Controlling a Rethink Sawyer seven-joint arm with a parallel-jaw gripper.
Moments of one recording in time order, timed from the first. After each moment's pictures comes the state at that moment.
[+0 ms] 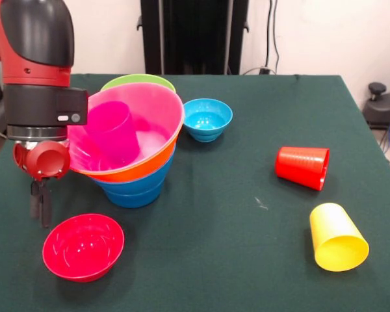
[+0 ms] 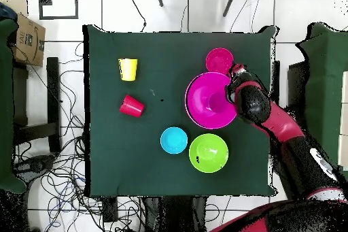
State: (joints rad) arm -0.85 -0.36 0.40 1.53 -0.14 -0.02 2.12
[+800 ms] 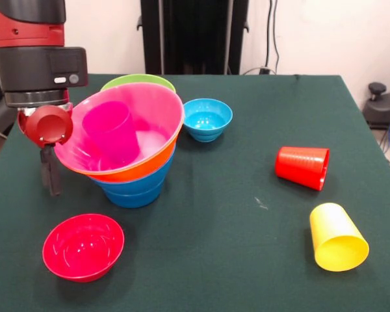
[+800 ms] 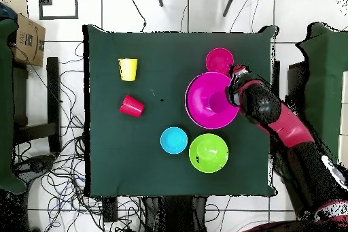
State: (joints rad) arm -0.86 -0.48 0.41 1.62 -0.02 0.13 2.12
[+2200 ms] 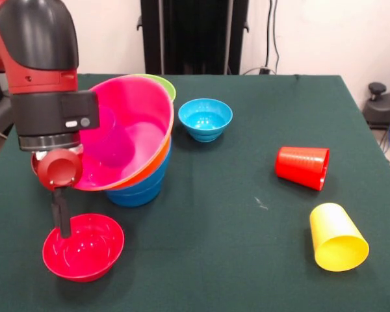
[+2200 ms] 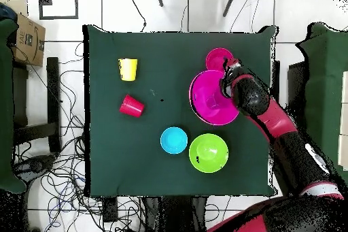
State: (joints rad) arm -0.84 -0.33 0.45 1.51 -0.01 0.05 2.12
